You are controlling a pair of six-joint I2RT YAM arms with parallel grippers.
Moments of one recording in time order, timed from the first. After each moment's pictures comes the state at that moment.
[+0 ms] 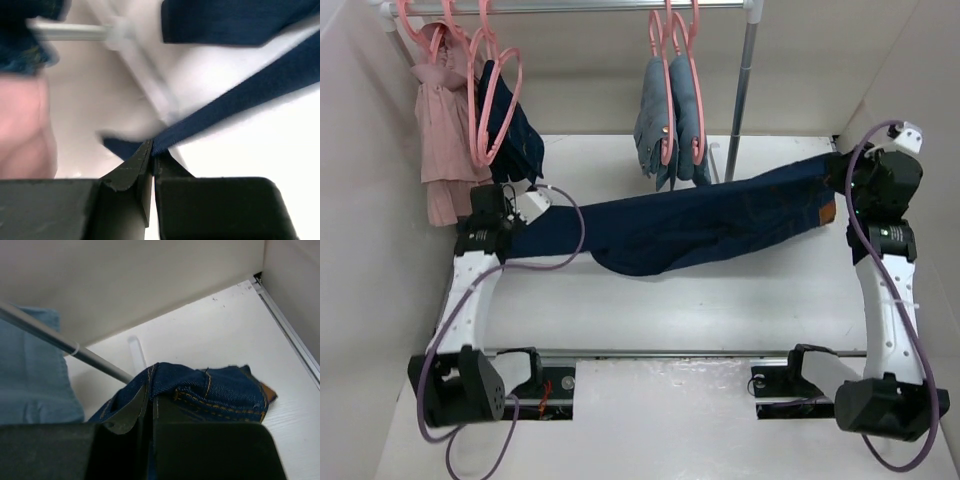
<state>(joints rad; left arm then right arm) 0.09 1.17 0.94 -0.54 -0.10 0.95 -0.18 1.06 1.15 -0.28 -0.04 0.36</state>
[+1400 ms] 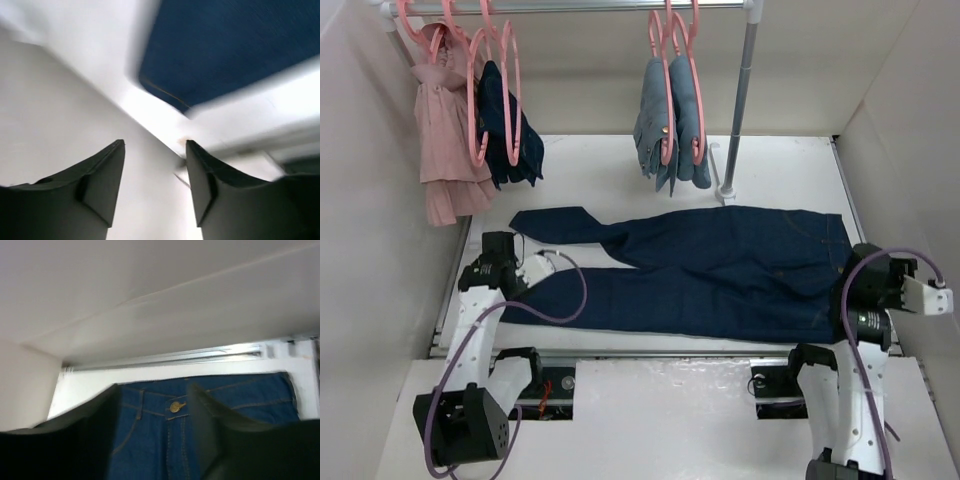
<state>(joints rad) 0.08 0.92 0.64 -0.95 -0.25 1.11 -0.24 0.50 0.62 -0.62 1.00 1.12</state>
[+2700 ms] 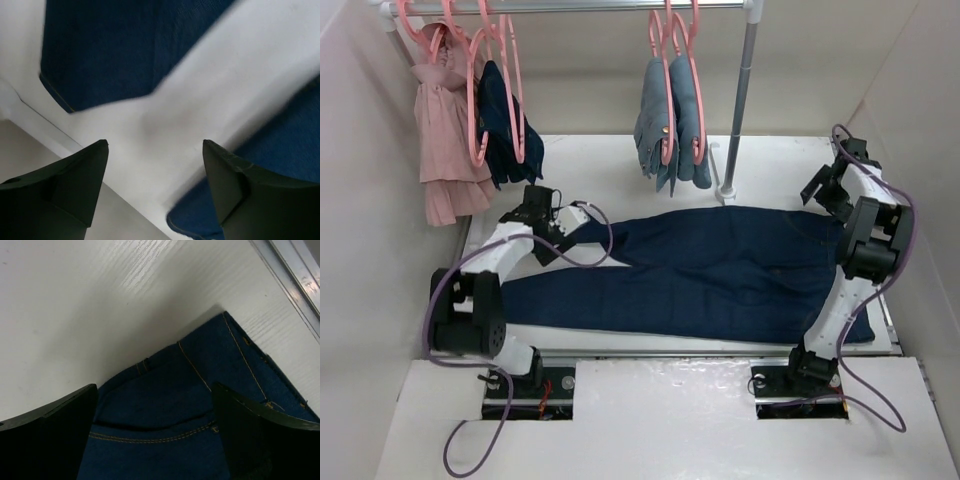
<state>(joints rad) -0.12 1.46 0.91 -0.53 -0.09 0.86 -0.31 2.07 1.65 -0.69 0.17 0.46</state>
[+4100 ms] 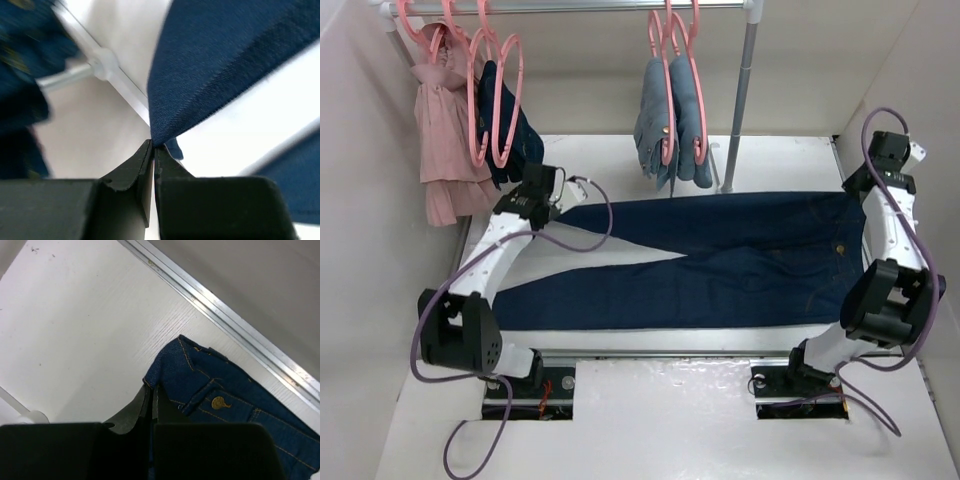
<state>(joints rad) -0.19 1.41 1.15 -0.64 -0.34 0.88 -0.33 1.57 1.43 -0.58 0.29 0.46</state>
